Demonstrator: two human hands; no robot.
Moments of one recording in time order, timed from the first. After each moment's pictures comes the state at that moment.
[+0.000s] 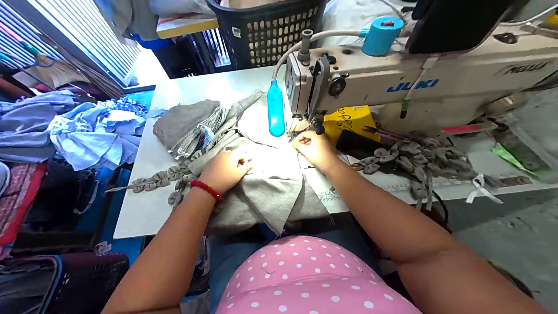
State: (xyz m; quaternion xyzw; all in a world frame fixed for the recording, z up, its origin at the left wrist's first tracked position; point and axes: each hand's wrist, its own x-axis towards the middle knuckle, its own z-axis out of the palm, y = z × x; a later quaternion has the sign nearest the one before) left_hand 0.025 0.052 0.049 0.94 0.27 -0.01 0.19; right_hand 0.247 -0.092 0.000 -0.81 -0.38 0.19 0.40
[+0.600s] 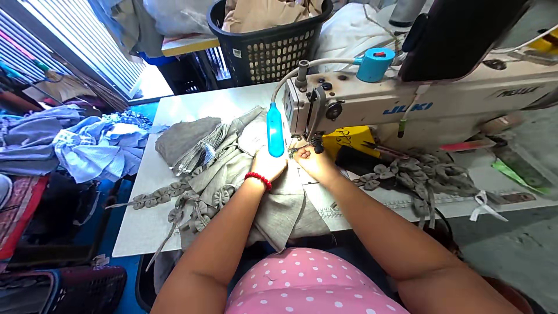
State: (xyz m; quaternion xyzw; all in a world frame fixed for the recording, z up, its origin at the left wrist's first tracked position) left_hand 0.130 0.028 0.007 0.85 0.36 0.06 0.38; right_hand 0.244 -0.093 0.010 -0.84 -0.35 0.19 0.36
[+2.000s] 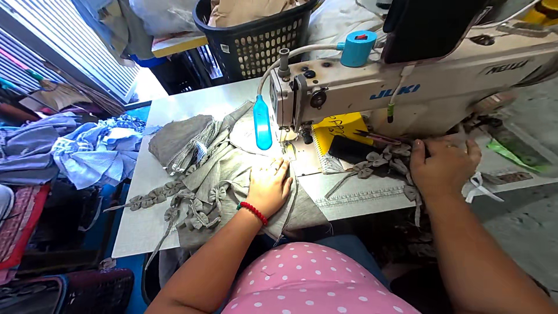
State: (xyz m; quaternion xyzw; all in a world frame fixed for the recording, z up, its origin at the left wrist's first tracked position) left_hand 0.087 -0.021 -0.017 0.98 0.16 0.05 0.10; right_hand 0.354 -0.299 -0.017 -0.94 -0.24 -0.18 0.16
